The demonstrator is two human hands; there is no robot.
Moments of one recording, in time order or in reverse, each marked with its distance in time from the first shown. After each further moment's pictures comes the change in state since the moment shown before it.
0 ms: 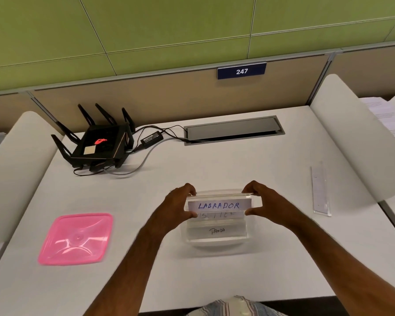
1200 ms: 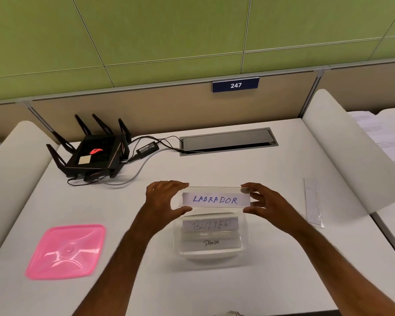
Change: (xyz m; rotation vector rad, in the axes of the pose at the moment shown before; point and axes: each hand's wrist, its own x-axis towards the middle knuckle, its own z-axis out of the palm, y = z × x) left_hand 0.009 0.004 -0.033 0.263 0.345 0.306; right_hand -0.007 -0.009 -0.024 0.436 0.100 -0.069
